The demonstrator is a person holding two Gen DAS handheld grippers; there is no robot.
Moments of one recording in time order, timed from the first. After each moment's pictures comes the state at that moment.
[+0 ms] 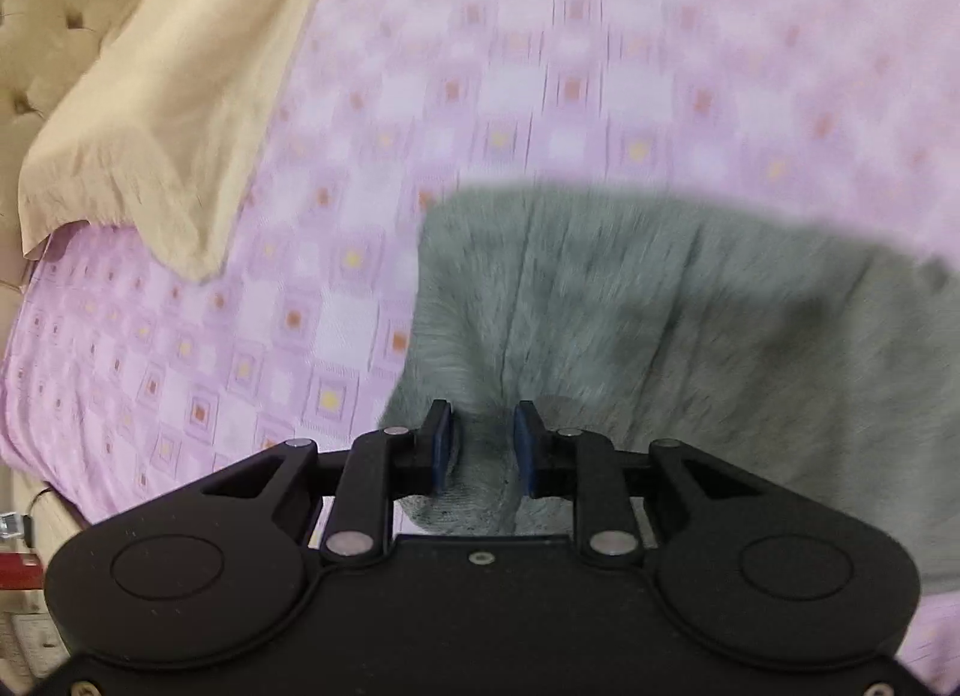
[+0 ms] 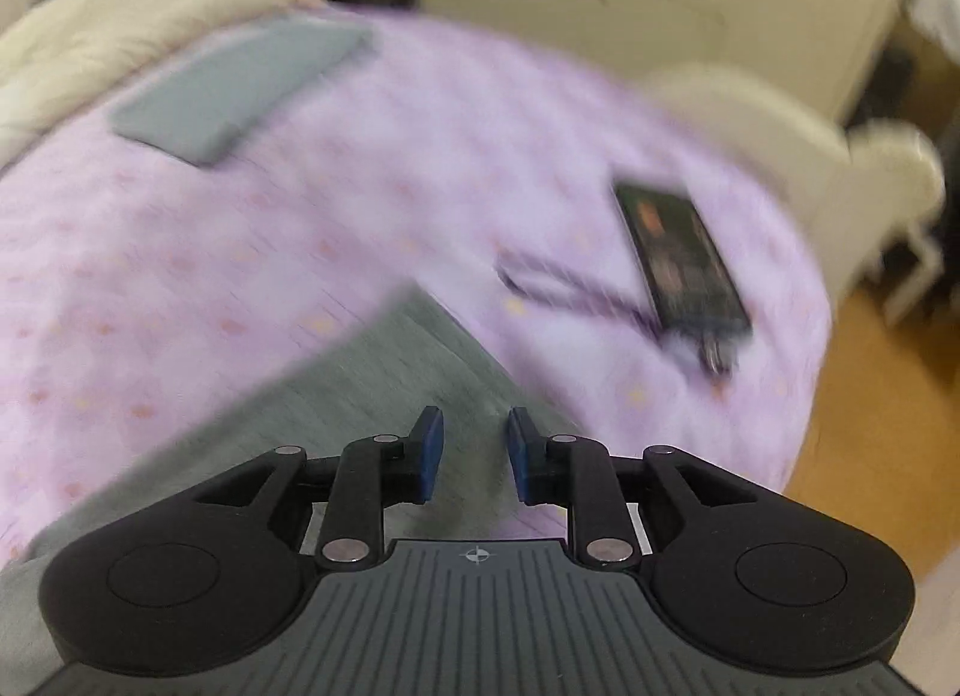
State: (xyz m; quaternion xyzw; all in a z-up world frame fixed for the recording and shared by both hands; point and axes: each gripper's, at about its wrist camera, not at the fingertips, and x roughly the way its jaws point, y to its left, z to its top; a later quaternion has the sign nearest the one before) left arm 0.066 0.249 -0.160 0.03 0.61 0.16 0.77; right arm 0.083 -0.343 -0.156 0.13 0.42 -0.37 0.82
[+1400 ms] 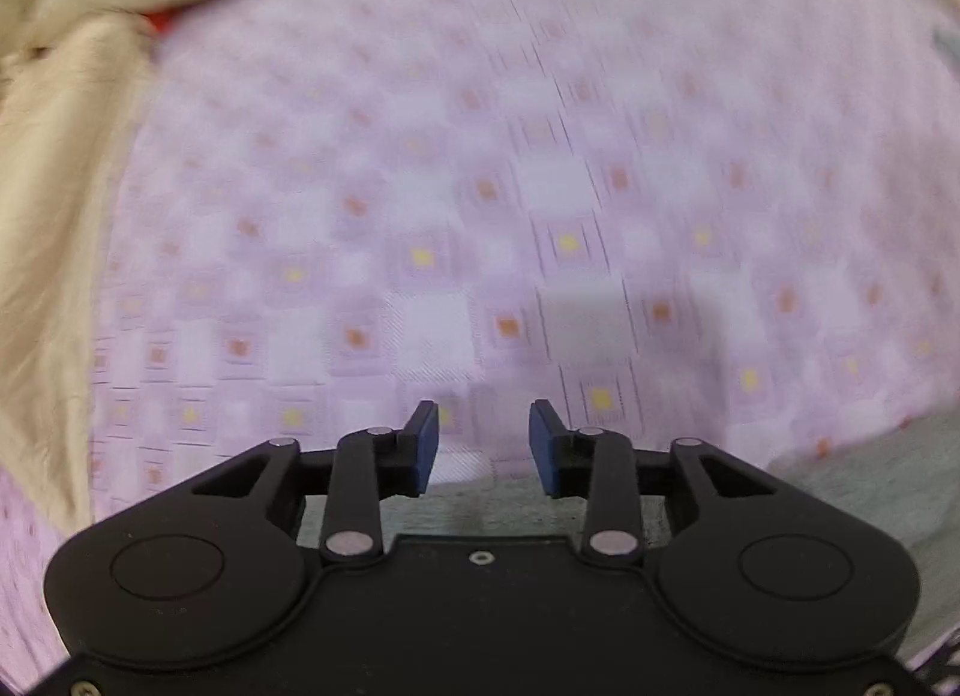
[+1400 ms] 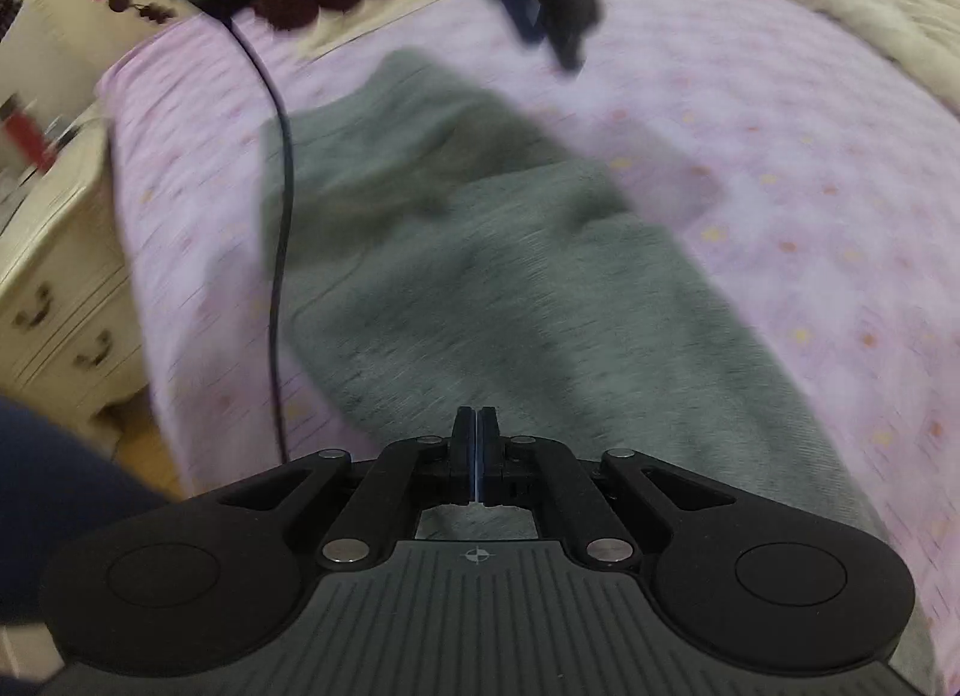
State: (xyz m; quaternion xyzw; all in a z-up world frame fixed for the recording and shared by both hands) left arm 0.199 0.205 -0.193 0.08 0.61 -0.01 0.79; right arm 0.109 0.069 -0.173 -0.19 0.50 0.40 0.75
